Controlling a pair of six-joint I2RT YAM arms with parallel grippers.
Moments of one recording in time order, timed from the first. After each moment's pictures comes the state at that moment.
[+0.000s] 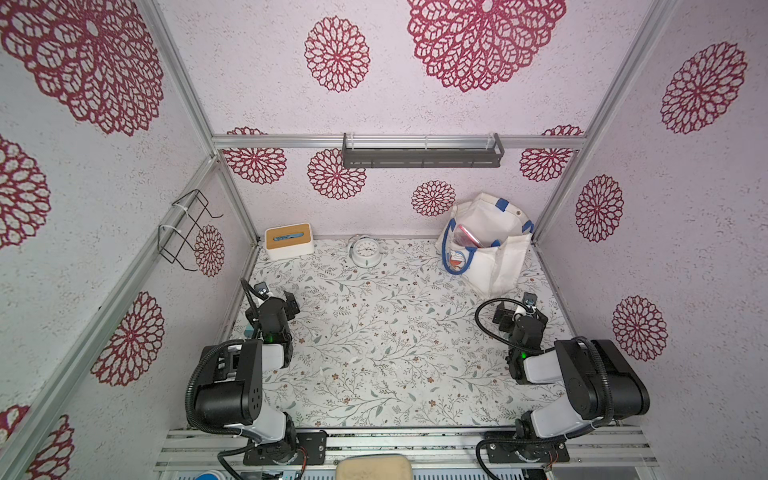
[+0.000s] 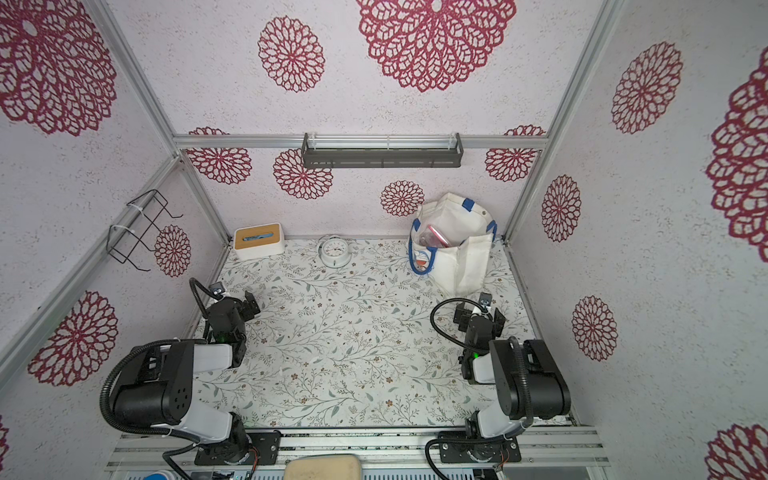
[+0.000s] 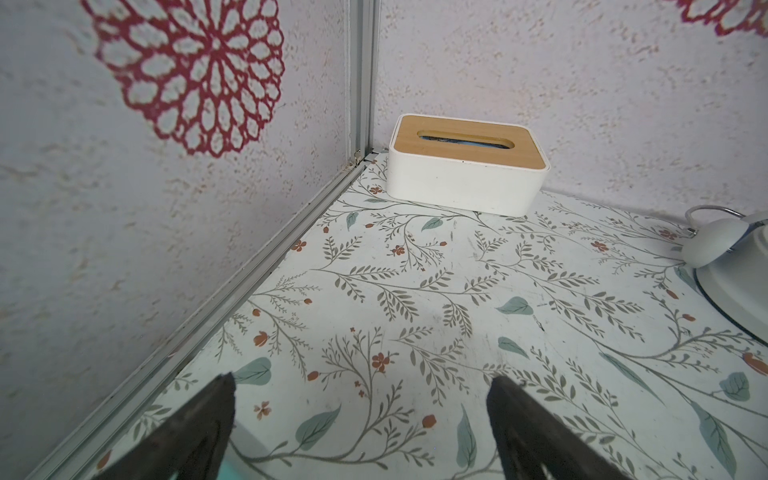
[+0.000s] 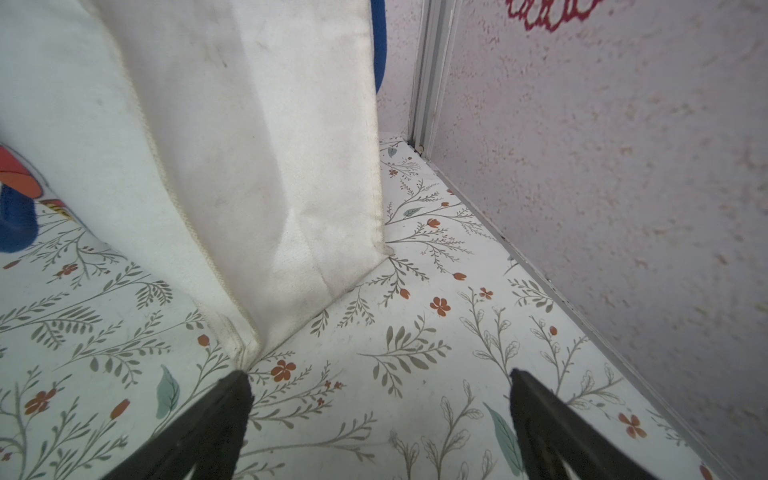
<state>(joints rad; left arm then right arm) 0.10 1.55 0.42 0.82 -0.38 -0.12 0.05 1.55 0.24 1.06 0.36 0.05</state>
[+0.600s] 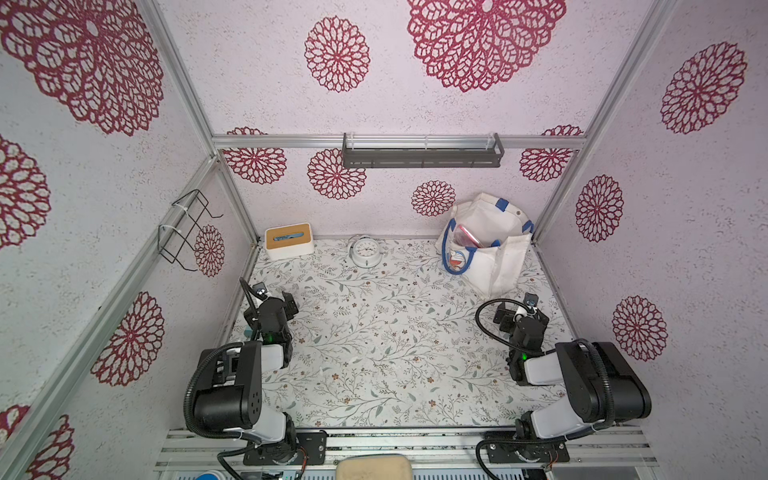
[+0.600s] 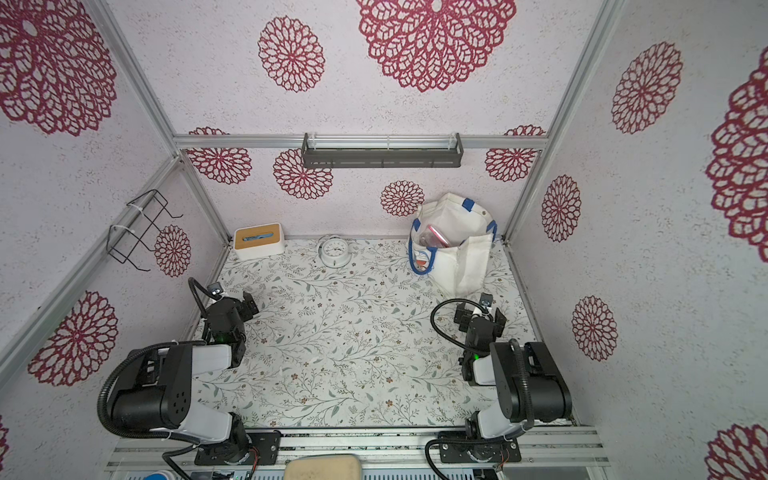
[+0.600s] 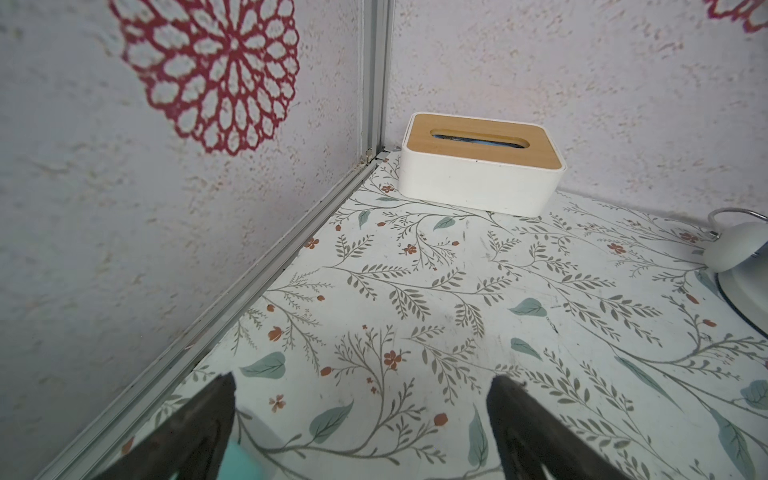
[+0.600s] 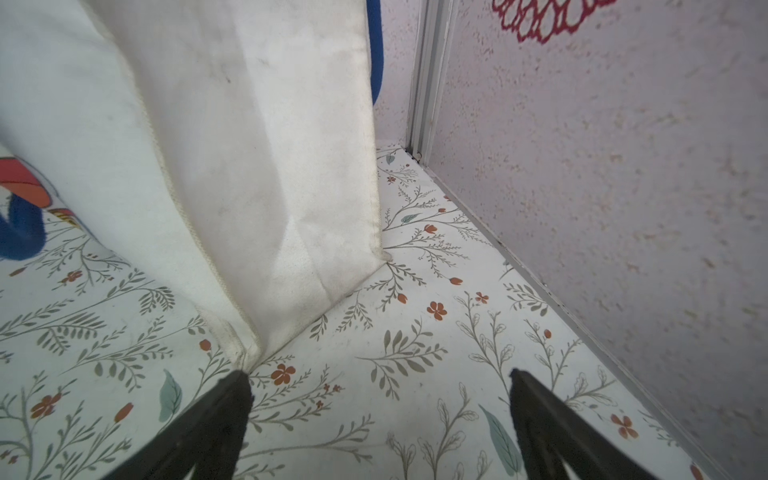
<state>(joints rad) 0.10 1.49 0.44 0.70 -0.42 -0.13 0.05 1.50 0.21 1.08 0.37 0.05</state>
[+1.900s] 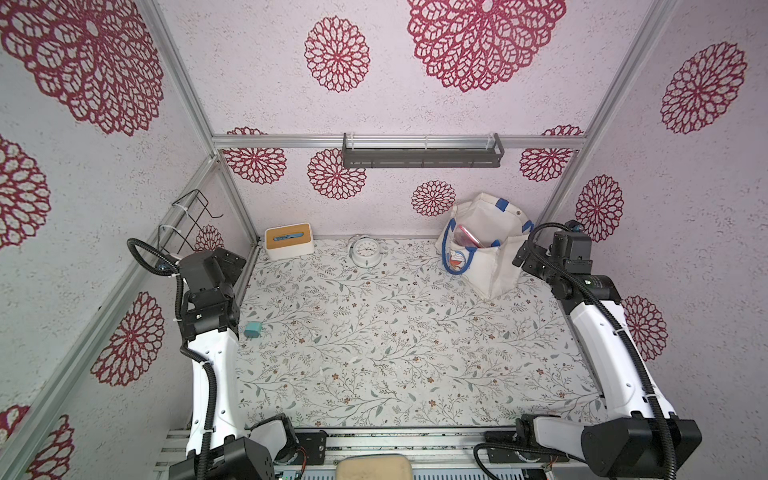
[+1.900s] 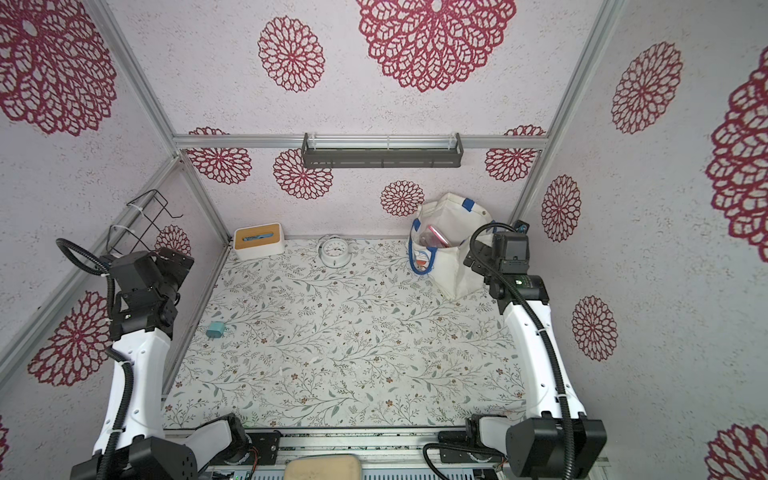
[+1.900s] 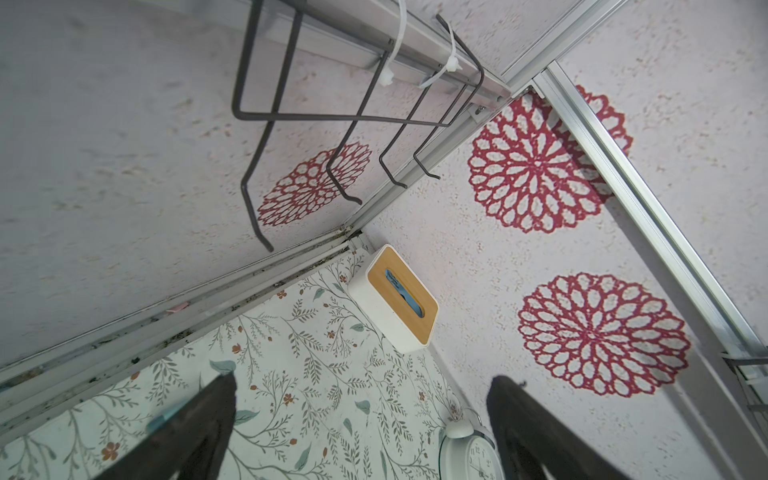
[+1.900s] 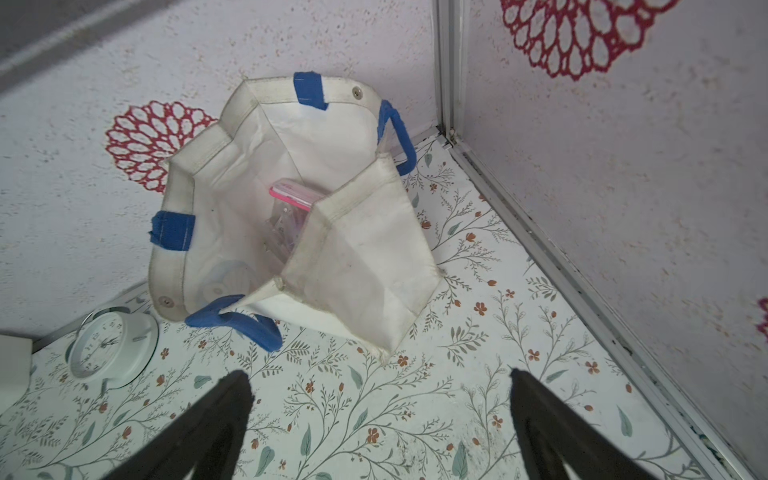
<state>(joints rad) 0.37 1.13 1.14 -0.40 -0.14 -0.79 0.00 1.25 1.33 -0.66 0.15 0.43</state>
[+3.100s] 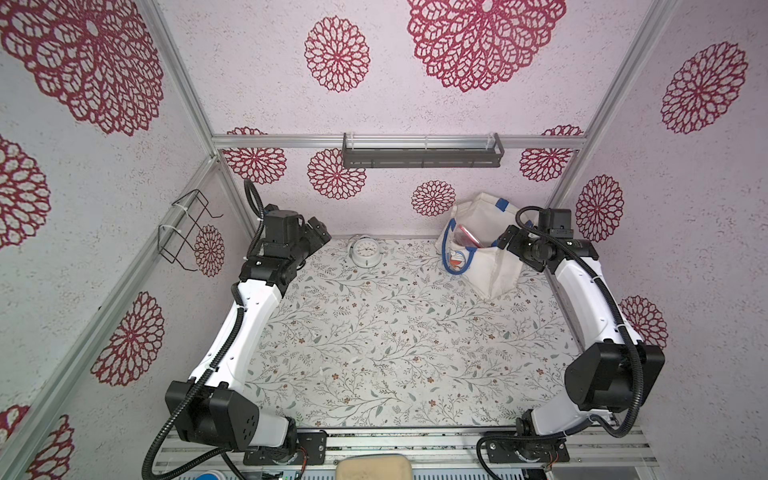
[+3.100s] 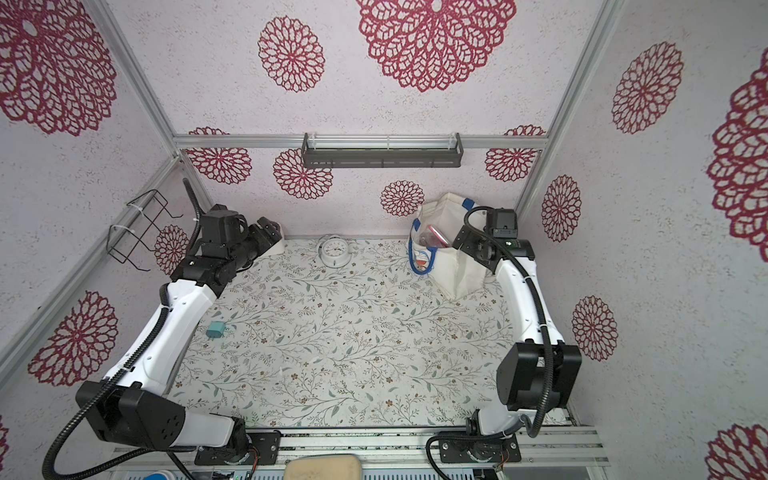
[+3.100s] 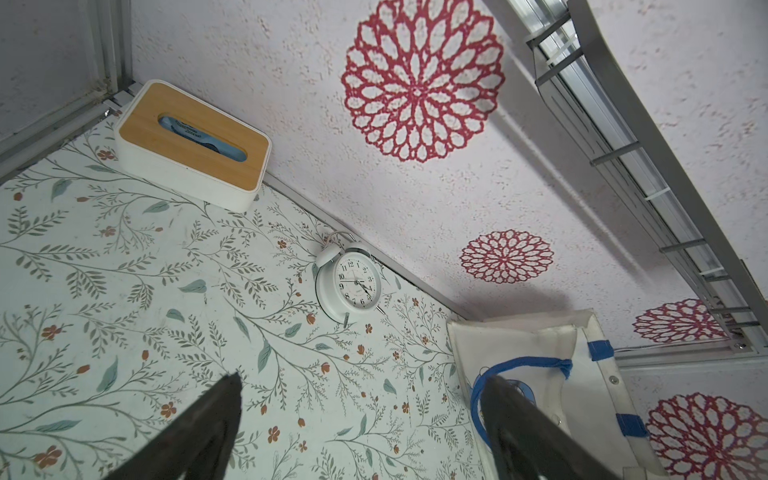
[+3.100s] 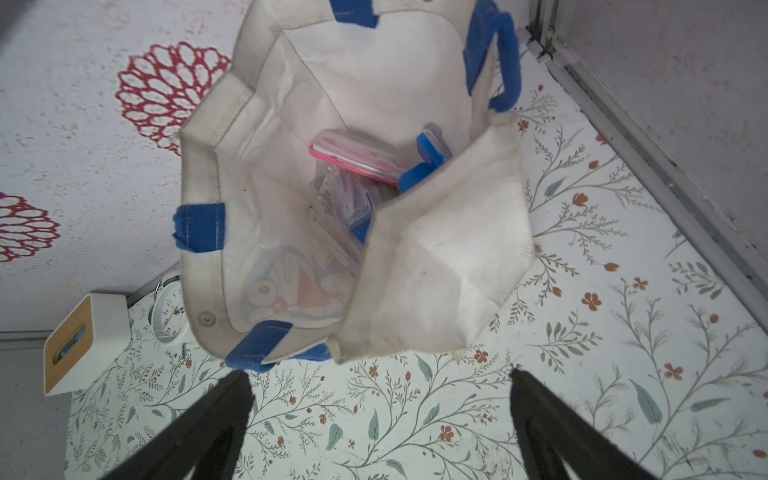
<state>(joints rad) -0.16 1.44 1.48 -0.51 -0.09 -0.73 -0.04 1.60 1.61 -0.75 -0.09 0.53</state>
